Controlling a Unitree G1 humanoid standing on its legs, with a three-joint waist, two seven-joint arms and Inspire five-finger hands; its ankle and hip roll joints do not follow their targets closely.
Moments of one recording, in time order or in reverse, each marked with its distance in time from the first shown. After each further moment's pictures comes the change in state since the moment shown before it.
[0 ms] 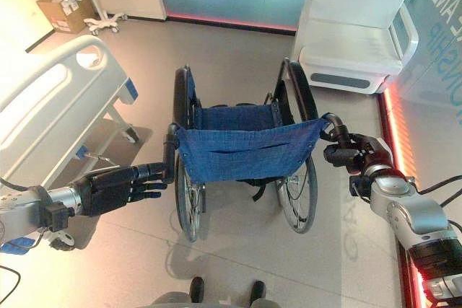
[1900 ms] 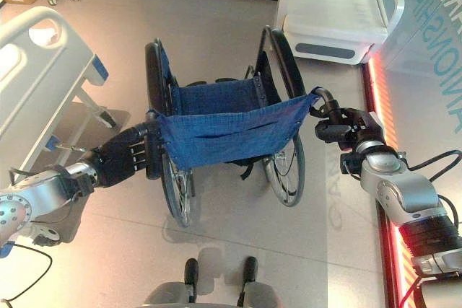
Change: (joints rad) left arm -0.245 -0.138 -0.148 0.168 -0.225 -0.141 0.301; right arm -0.182 0.007 0.069 -0.004 -0.011 -0.005 -0.003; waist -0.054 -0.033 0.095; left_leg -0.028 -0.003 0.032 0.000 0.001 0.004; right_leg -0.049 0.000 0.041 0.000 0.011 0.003
